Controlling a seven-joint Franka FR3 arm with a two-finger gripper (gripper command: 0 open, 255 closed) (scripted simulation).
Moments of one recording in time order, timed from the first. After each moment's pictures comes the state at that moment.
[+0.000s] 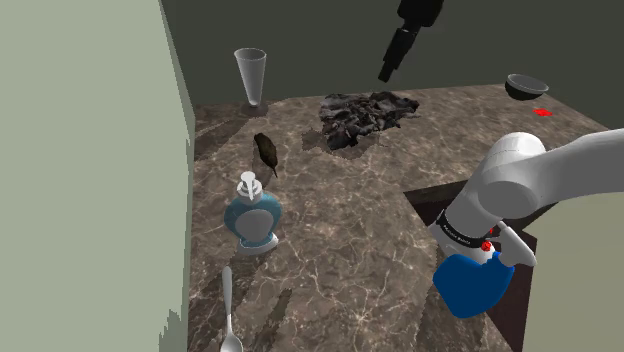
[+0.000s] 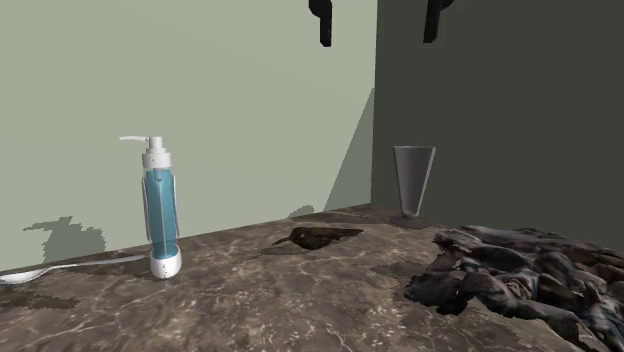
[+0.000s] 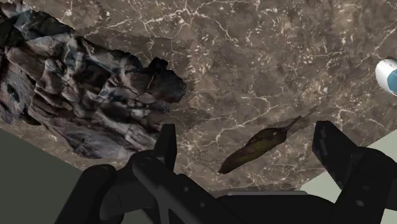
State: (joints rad) arm 0.02 -0.81 0.04 -2.35 0.08 1.68 -0.13
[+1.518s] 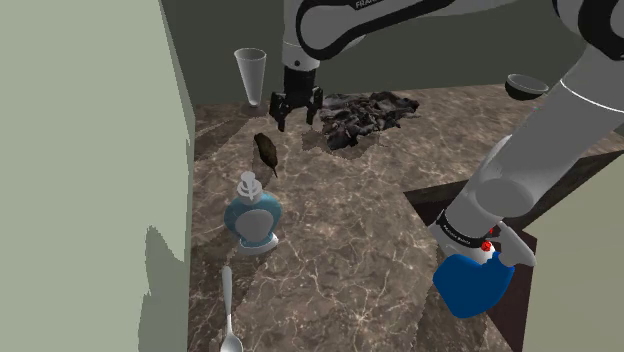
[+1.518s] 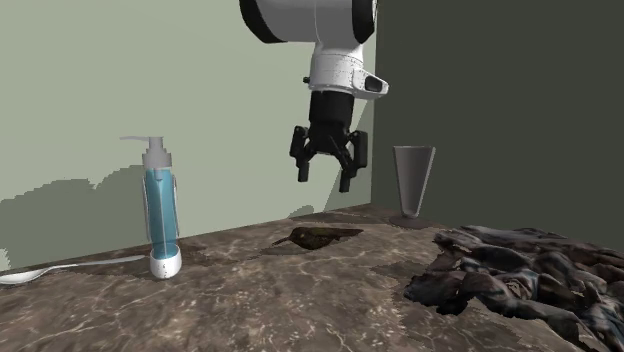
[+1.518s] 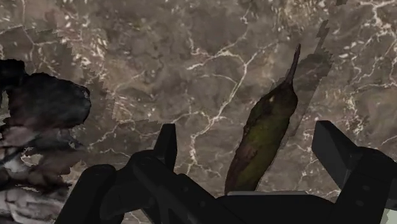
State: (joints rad) arm -0.03 -0.06 0.29 -2.12 0.14 2.04 0.47
